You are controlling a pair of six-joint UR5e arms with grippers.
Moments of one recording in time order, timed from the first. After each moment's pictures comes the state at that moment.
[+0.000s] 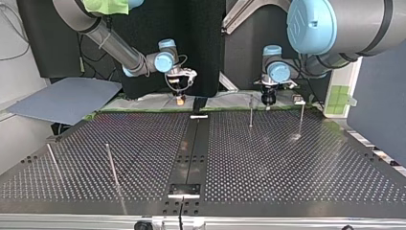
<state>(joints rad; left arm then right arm) 0.00 -2.33 -1.95 -2.21 -1.63 -1.76 2.18 -0.52 1.46 -0.75 1.63 1.70</state>
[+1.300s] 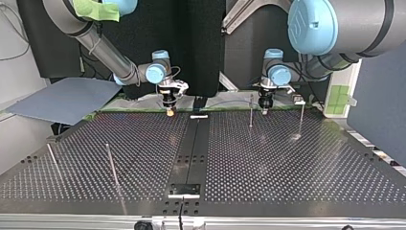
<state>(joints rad) 0.00 -2.33 -1.92 -2.22 -1.54 -1.72 2.12 -0.52 1.36 -0.69 1.64 1.74</state>
